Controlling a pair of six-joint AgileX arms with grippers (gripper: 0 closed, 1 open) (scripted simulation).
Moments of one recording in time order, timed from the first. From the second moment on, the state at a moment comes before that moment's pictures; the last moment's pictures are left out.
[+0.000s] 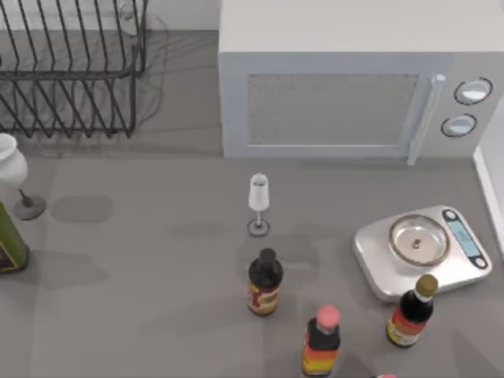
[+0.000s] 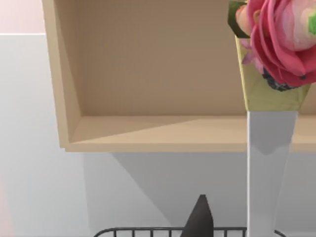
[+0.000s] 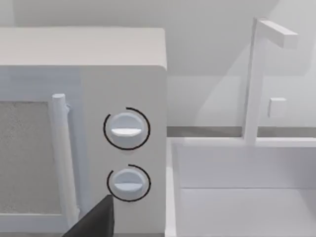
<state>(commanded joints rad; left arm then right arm) 0.17 0.96 1.12 -0.16 0.20 0.01 0.00 0.00 0.00 0.00 0.00 0.00</state>
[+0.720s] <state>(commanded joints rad) 0.09 1.64 0.97 0.69 0.12 0.02 0.00 0.00 0.00 0.00 0.00 0.00</state>
